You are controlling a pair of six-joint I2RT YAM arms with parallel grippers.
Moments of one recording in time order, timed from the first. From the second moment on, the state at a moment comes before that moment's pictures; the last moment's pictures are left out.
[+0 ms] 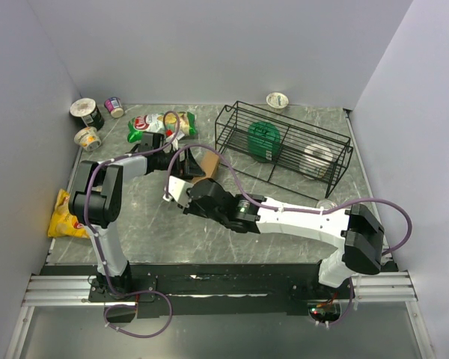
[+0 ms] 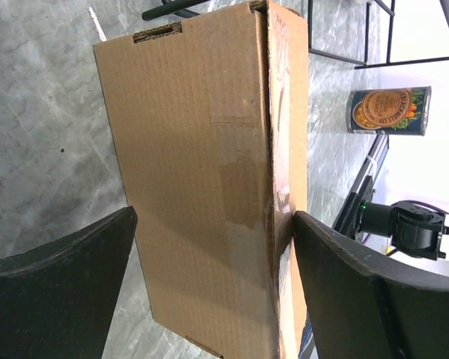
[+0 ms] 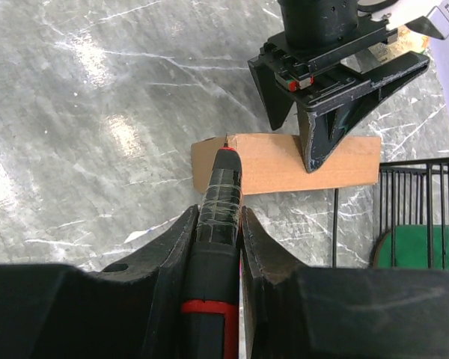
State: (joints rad) left arm -0.18 1.92 1.14 -0.07 0.87 -0.35; right arm 1.18 1.55 1.22 -0.25 0.31 -0.35
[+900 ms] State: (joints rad) left arm -0.19 1.95 1.17 -0.08 0.93 -0.31; right arm 1.10 1.43 1.10 -0.25 0.12 -0.58
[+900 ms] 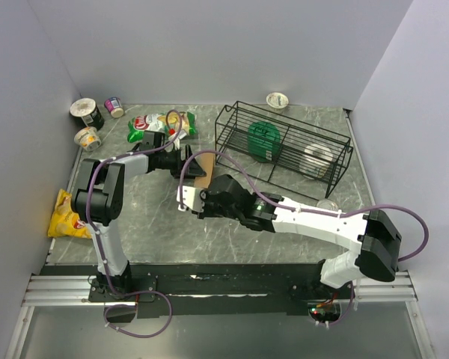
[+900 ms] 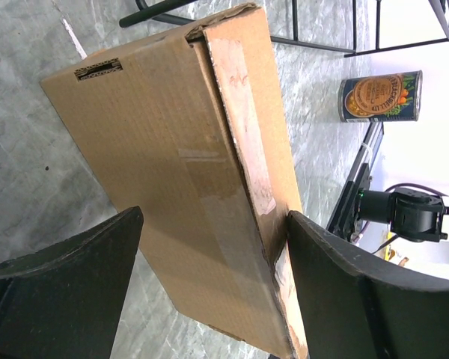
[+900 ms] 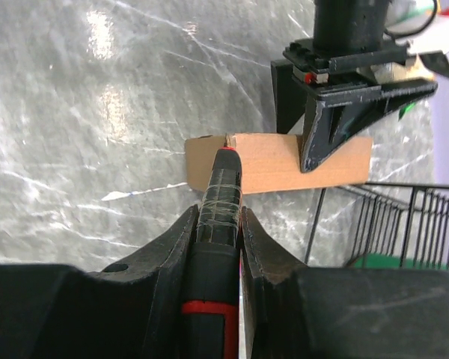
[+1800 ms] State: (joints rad) left arm -0.20 1.97 1.21 -0.12 0.95 -0.28; right arm 0.82 1.48 1.28 -0.57 -0.38 -0.72
